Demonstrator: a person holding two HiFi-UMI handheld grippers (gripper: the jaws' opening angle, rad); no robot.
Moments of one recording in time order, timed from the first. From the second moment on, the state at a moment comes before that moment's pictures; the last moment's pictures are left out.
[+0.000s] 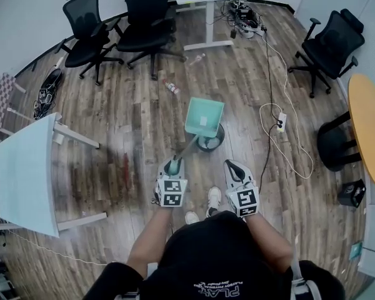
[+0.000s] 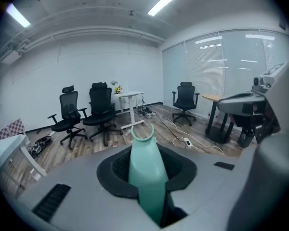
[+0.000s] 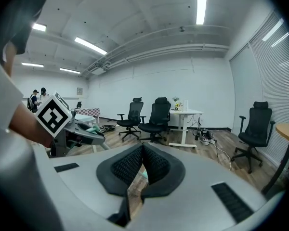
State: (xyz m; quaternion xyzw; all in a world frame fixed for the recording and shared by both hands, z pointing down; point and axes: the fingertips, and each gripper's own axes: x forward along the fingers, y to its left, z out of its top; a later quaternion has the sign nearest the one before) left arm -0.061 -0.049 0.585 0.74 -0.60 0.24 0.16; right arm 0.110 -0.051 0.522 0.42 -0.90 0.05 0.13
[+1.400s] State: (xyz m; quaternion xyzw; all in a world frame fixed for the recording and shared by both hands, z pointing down) left arm -0.170 -0.040 0.638 0.57 -0.74 0.26 0.24; right arm 0.048 -0.131 0.577 0.29 -0.94 0.07 0.14
